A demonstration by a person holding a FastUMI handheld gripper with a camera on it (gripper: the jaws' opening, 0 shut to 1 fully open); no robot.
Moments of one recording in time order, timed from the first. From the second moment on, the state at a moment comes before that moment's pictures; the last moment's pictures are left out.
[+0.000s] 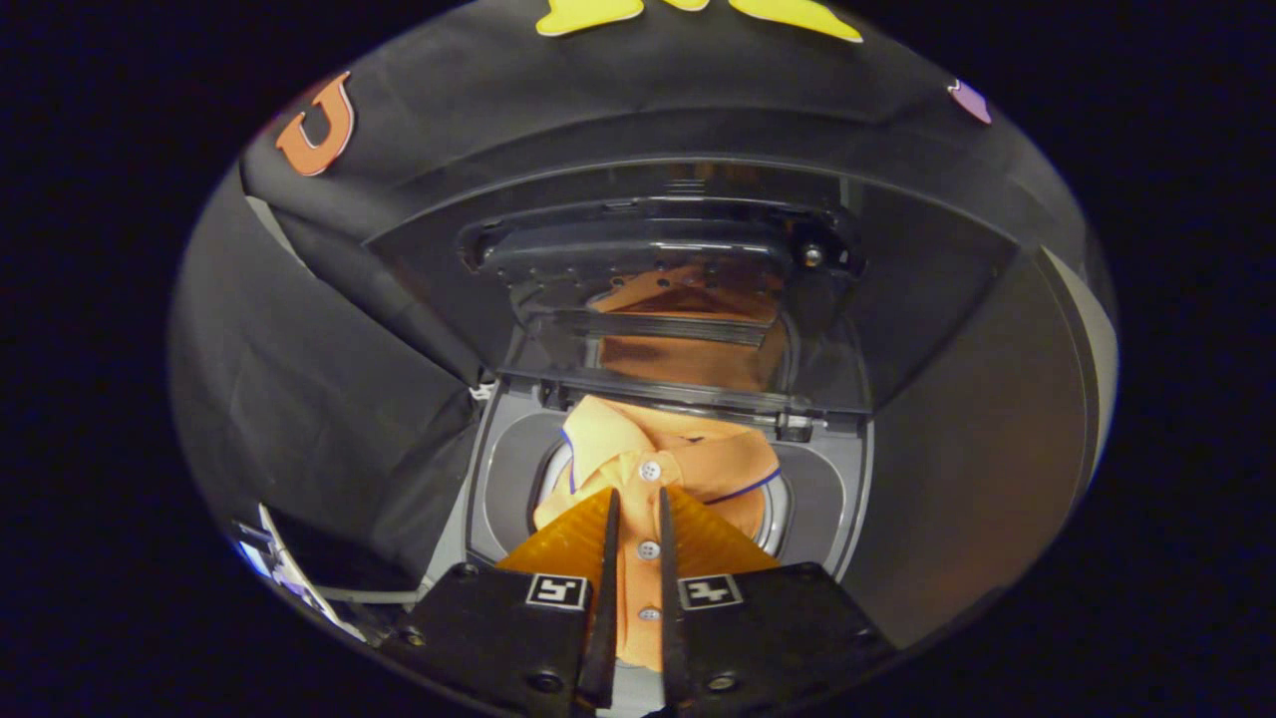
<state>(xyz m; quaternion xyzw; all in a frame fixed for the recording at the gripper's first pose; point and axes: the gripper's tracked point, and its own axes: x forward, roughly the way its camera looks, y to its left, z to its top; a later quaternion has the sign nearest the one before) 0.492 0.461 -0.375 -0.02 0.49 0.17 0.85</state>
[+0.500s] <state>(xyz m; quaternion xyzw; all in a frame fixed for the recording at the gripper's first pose) 0.490 0.456 -0.370 -0.03 0.47 0.16 0.86</state>
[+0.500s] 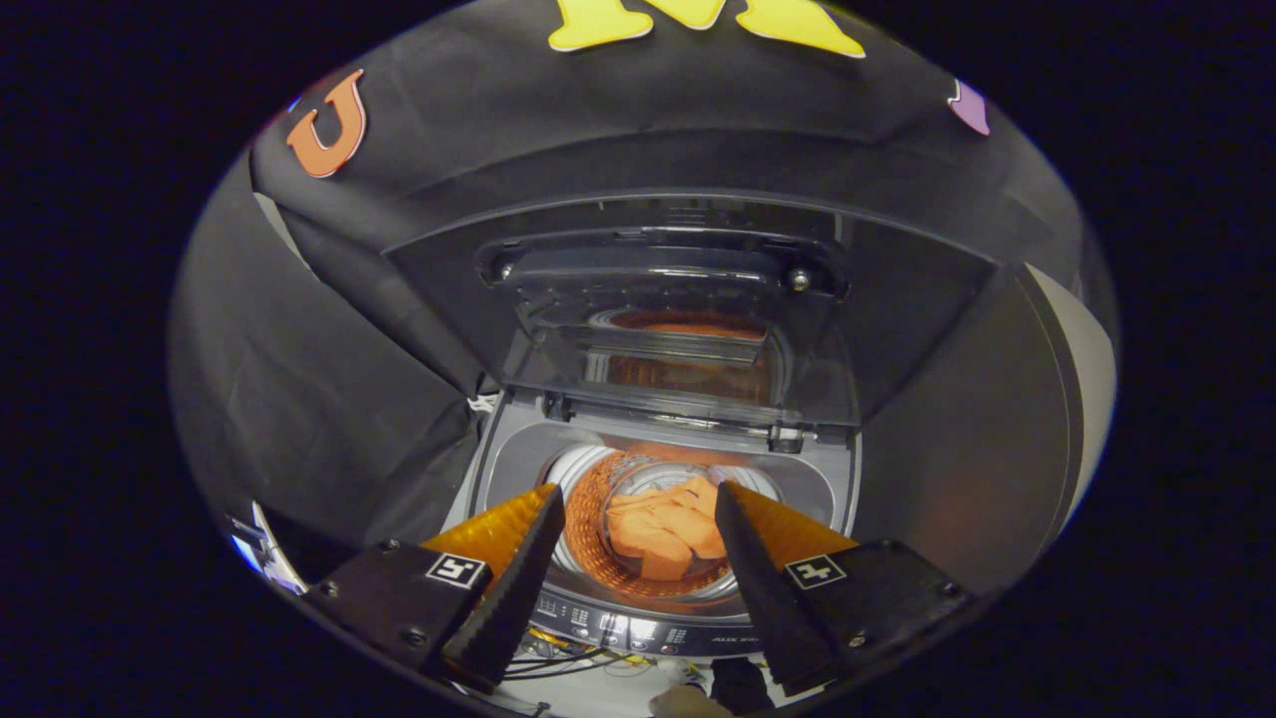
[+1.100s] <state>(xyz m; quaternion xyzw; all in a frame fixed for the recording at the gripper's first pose) 0.486 0.455 -0.319 -0.03 0.42 0.17 0.89</state>
